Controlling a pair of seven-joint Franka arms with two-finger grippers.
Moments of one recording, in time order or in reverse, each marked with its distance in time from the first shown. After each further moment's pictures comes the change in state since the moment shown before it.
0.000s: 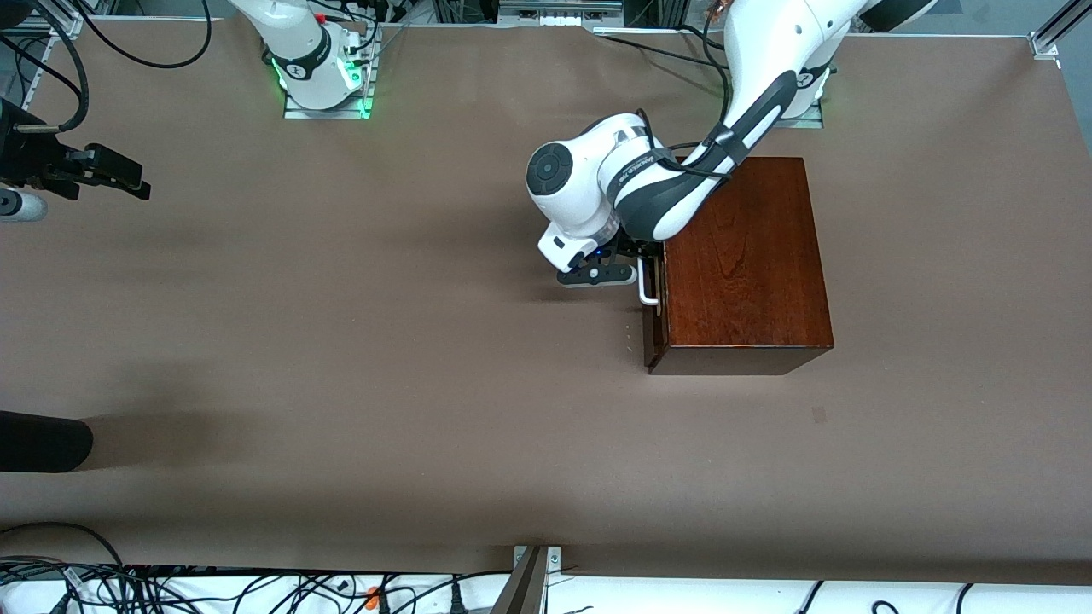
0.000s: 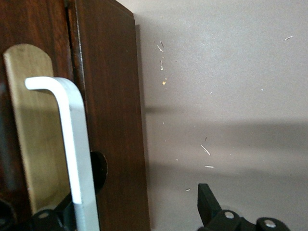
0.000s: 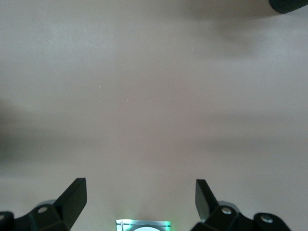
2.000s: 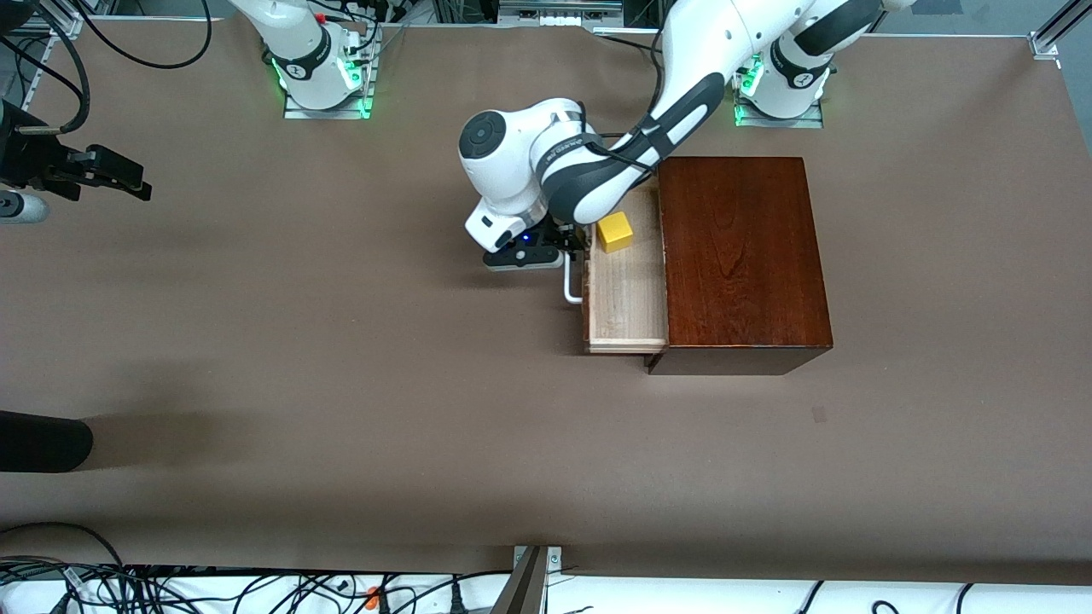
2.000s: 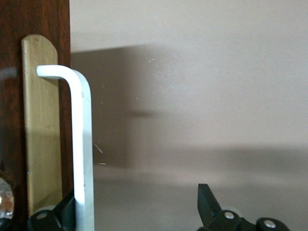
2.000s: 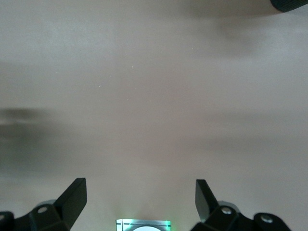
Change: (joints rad) left arm -0.232 0.154 0.046 0.280 0.008 0.057 -0.114; right arm 0.000 0.007 0.000 0.000 0.000 -0.001 0.000
